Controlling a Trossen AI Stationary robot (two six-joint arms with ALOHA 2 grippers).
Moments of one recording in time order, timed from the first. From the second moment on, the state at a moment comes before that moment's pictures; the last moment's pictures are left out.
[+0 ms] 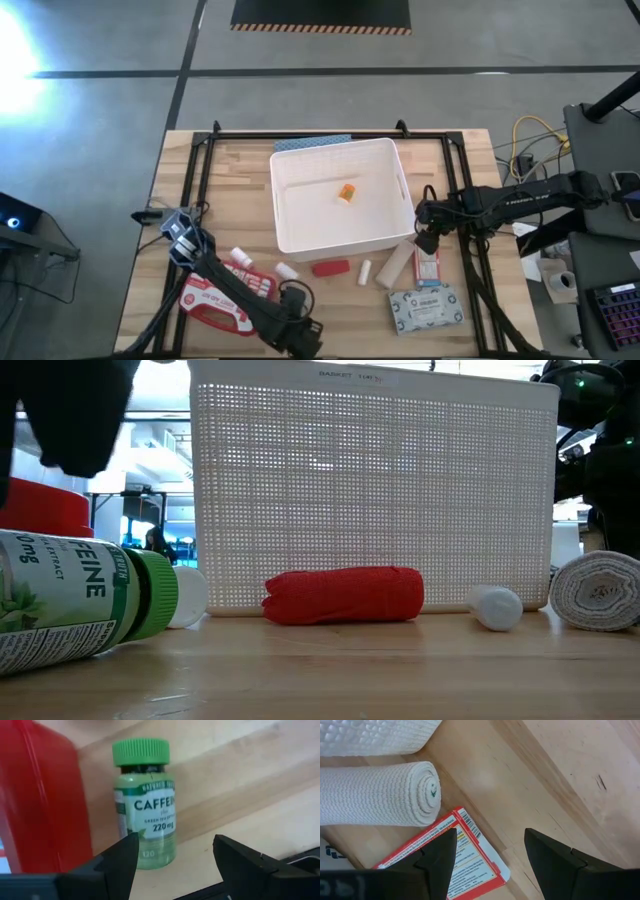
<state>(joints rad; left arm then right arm) -0.67 2.21 1.99 -1.26 -0.10 -1.87 0.05 0.89 0.47 -0.89 -0.08 0.78</state>
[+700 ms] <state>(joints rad) -0.67 2.20 1.78 -1.09 -0.03 -1.87 0.05 0.89 0.44 -0.88 -0.08 0.81</state>
